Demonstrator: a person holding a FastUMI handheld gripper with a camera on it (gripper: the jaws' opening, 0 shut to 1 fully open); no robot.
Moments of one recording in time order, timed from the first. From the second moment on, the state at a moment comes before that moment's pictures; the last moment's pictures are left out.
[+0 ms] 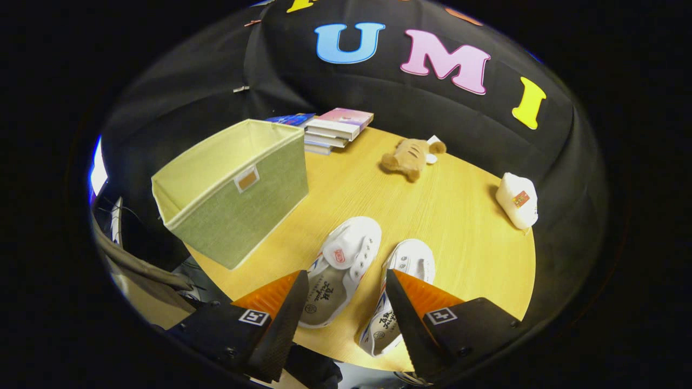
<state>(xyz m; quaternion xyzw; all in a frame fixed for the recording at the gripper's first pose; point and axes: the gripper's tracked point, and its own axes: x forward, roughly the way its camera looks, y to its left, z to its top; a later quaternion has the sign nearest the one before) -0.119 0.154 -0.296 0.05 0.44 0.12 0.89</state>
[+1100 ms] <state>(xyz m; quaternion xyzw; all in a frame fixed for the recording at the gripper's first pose) -0.076 0.144 -0.397 0.17 0.49 -0.02 0.85</state>
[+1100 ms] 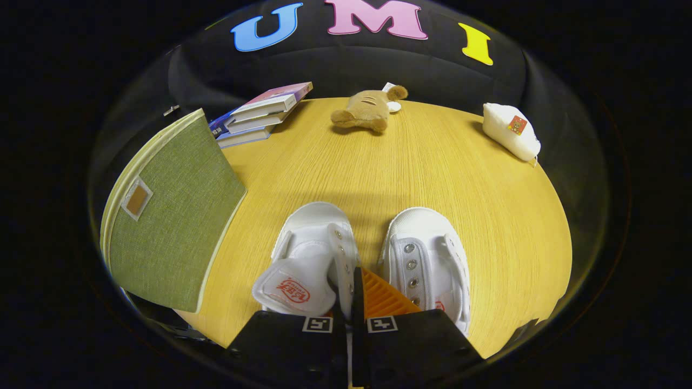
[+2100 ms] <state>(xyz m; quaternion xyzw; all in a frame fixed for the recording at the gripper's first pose) 0.021 0.228 -0.162 0.35 0.43 -0.01 0.83</state>
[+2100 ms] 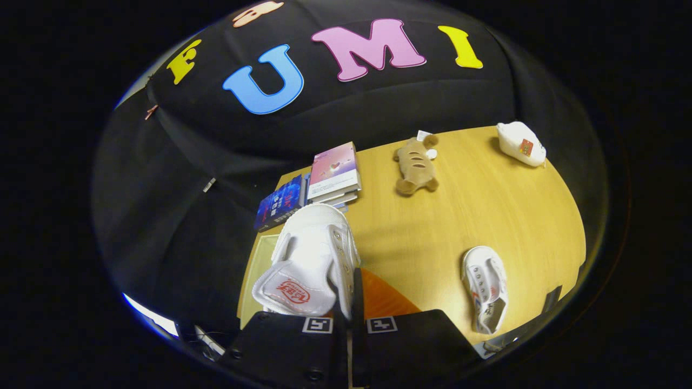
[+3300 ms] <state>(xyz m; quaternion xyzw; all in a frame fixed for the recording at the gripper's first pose) 0.065 0.399 -0.261 0.35 0.54 -0.04 0.76</state>
